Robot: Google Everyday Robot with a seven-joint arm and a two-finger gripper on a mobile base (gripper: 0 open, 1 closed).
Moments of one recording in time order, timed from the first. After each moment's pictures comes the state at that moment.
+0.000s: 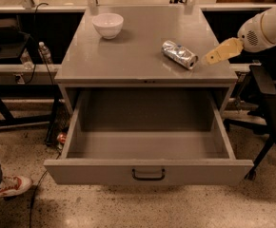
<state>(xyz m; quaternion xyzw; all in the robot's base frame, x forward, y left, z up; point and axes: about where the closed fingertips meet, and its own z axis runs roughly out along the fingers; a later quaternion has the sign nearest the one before) 0.668 -0.264 0.917 -0.31 0.87 0.06 0.38</state>
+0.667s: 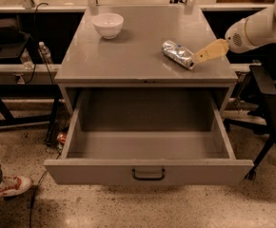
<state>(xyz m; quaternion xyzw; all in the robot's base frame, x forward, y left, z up) 0.714 -0.248 0.893 -0.30 0.86 0.09 0.40</state>
